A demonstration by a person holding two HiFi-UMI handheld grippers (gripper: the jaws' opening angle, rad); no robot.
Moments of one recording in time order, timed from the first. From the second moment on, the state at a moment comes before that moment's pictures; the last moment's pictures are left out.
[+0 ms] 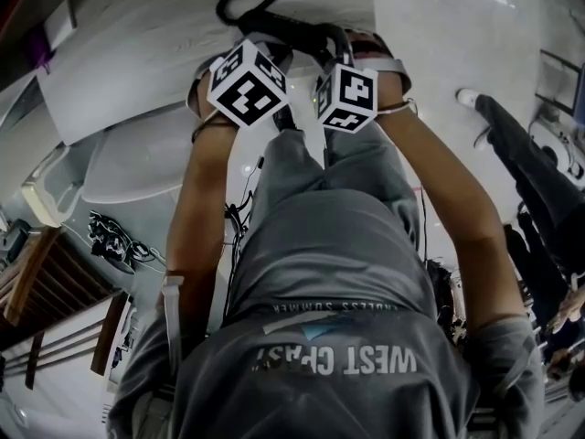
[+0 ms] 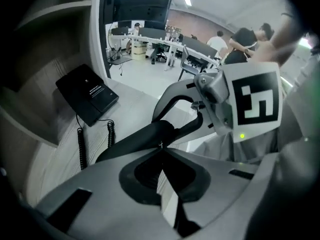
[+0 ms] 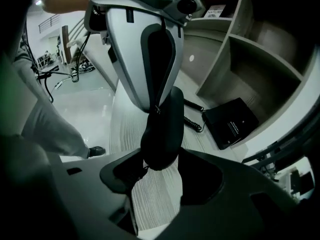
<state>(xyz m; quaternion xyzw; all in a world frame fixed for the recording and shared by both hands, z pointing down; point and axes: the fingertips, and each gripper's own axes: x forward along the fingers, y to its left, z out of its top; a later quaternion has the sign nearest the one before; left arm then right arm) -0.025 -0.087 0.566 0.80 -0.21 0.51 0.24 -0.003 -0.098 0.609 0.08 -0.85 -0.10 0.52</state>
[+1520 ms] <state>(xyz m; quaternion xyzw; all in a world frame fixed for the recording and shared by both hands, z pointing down) -0.057 -0.078 0.548 0.85 -0.24 0.40 0.27 -0.016 -0.106 0.612 0.03 -0.80 -0.33 0.50</state>
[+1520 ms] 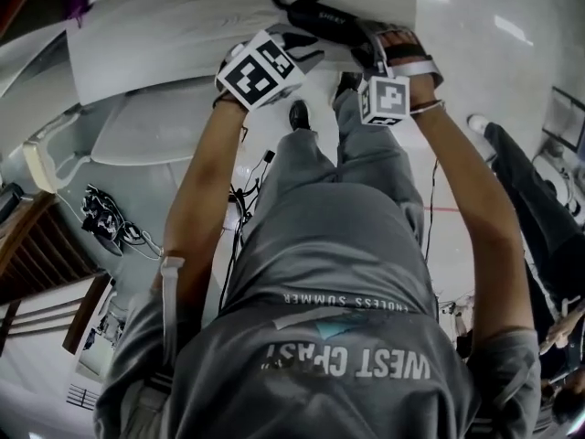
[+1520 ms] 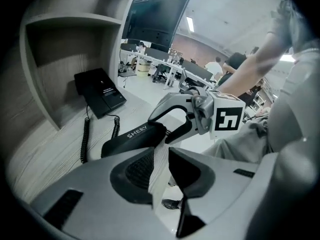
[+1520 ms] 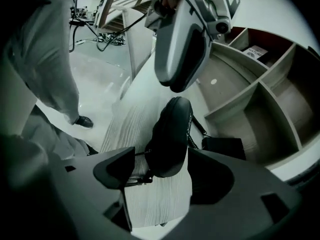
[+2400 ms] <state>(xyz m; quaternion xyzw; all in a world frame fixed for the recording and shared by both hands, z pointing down) -0.125 -0.073 0.360 0.89 -0.39 0.23 0.11 -0.033 -0.060 0.453 0.16 -0.87 -0.21 0.41</state>
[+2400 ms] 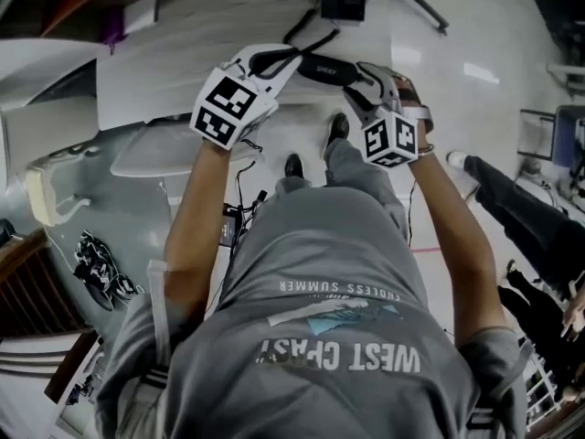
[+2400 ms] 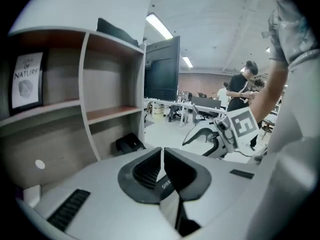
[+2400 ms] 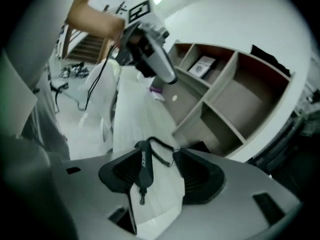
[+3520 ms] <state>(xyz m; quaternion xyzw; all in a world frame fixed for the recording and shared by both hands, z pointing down) -0.160 0.052 0.074 0.88 -0.45 -0.03 -0.13 -0.049 0.056 0.099 0.28 -0.96 0.02 0.03</state>
